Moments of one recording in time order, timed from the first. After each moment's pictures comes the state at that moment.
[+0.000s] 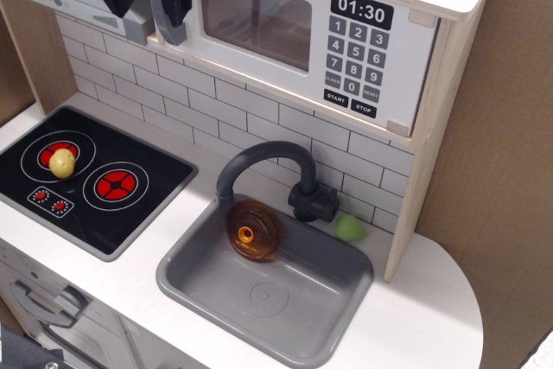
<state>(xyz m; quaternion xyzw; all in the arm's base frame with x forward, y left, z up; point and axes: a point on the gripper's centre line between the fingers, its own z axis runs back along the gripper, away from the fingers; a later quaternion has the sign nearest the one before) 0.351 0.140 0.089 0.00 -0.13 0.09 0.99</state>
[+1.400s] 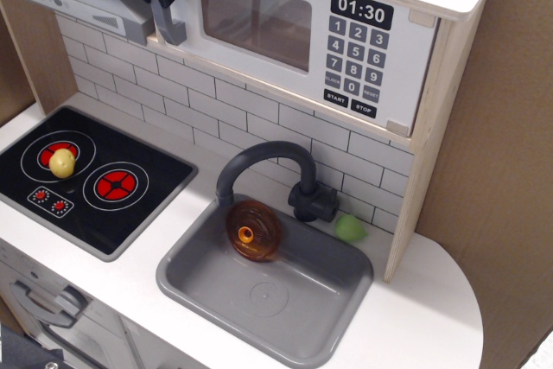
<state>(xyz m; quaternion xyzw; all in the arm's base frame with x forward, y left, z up) 0.371 0.151 0.088 -0.03 -0.14 -0.01 0.99</state>
